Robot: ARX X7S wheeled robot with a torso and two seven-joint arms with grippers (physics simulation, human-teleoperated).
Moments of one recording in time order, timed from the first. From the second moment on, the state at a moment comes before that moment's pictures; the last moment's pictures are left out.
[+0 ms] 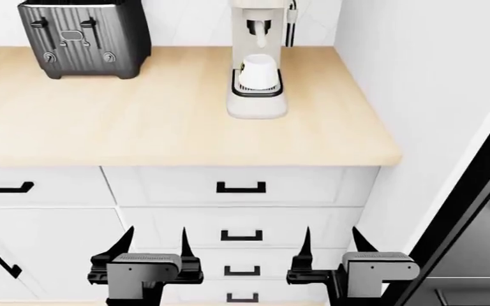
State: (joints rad) left arm 0.00 -0.07 0.08 0.01 -0.04 0.03 -0.09; right arm 0.00 0.07 -0.08 0.00 0.05 -0.01 0.09
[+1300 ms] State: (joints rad) left arm 0.00 -0.07 0.11 0.02 -0.04 0.01 -0.12; right arm 0.00 0.08 -0.09 -0.01 0.05 0.02 0.10
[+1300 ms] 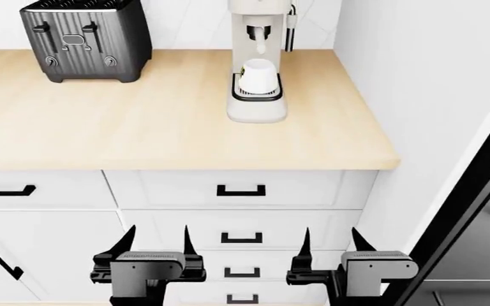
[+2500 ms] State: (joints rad) left arm -0.36 -0.18 0.06 0.69 -0.25 -1.02 -0.19; right arm 0.33 0.24 0.00 -0.91 0.10 1.07 0.17
